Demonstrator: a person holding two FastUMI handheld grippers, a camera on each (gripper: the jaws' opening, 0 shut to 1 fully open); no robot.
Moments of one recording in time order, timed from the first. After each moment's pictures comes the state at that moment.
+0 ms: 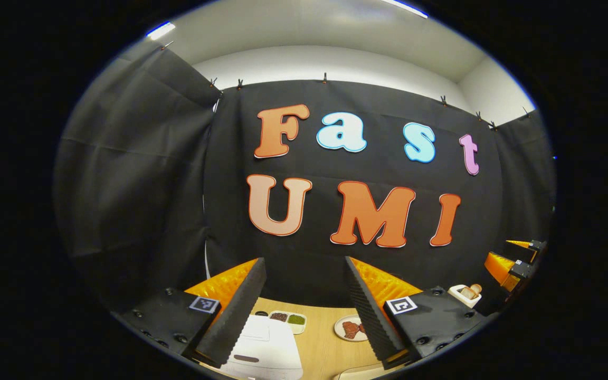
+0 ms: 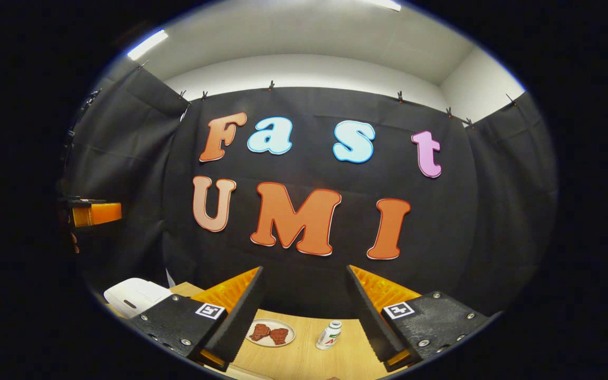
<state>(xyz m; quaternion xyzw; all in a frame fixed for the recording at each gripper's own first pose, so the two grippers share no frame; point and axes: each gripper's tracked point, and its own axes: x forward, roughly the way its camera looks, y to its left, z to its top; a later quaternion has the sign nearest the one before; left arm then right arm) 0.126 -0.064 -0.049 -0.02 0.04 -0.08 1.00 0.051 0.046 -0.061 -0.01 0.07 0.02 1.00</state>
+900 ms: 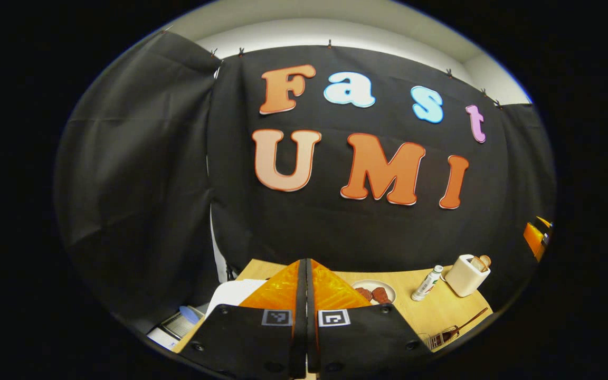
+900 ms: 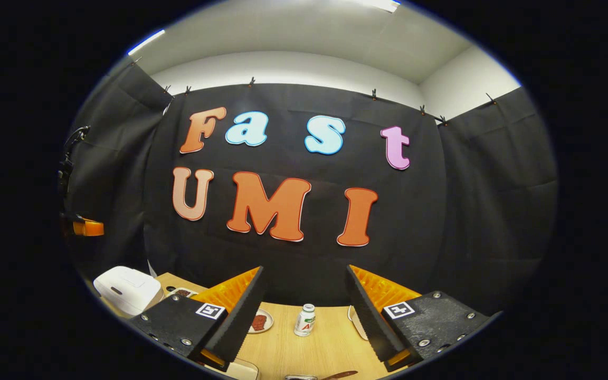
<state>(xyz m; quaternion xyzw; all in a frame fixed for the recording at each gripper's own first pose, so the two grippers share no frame) 0.112 -0.031 -0.174 -0.03 0.20 -0.08 0.98 -0.010 -0.015 -0.085 -0.02 0.08 -0.05 0.99</state>
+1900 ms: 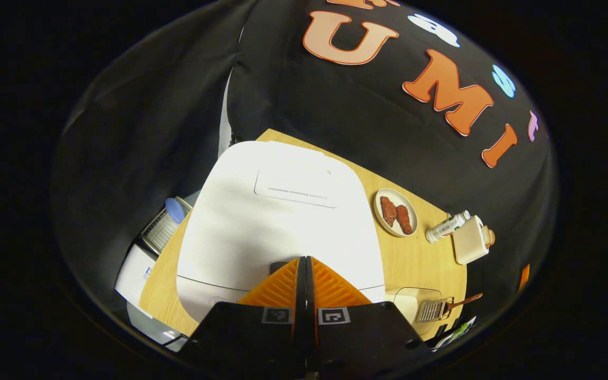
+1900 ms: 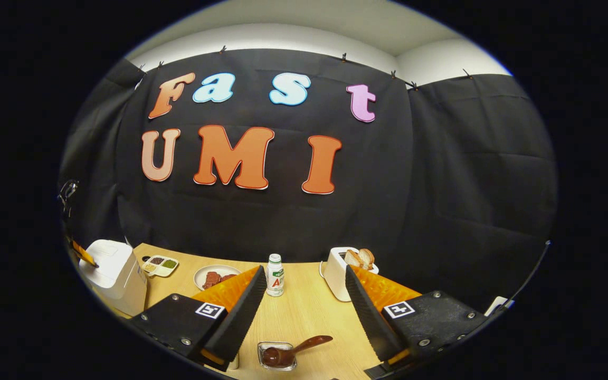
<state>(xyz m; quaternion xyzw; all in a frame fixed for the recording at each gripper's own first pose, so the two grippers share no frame) 0.081 0.033 -0.368 -0.12 0.48 -0.05 0.87 -0.072 -0.068 -0.171 -0.01 0.19 -0.13 0.97</state>
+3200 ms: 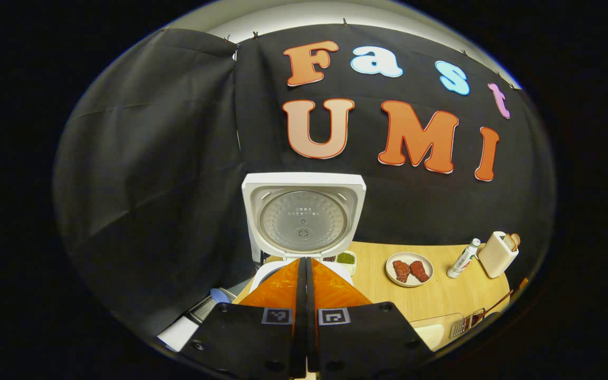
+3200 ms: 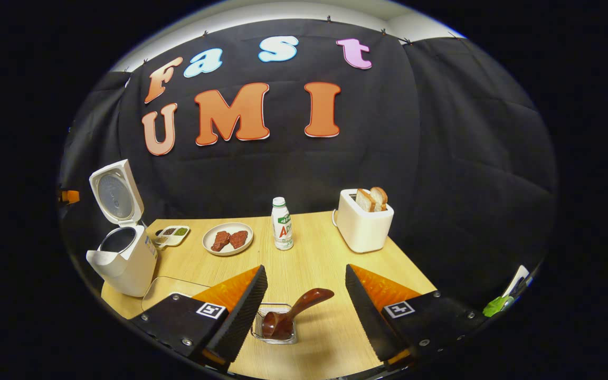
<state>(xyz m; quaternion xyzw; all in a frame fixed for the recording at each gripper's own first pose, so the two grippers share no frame) 0.083 0.026 -0.190 0.01 0.21 0.00 0.98 -0.118 -0.079 -0.288 0.08 0.32 -0.08 0.94</state>
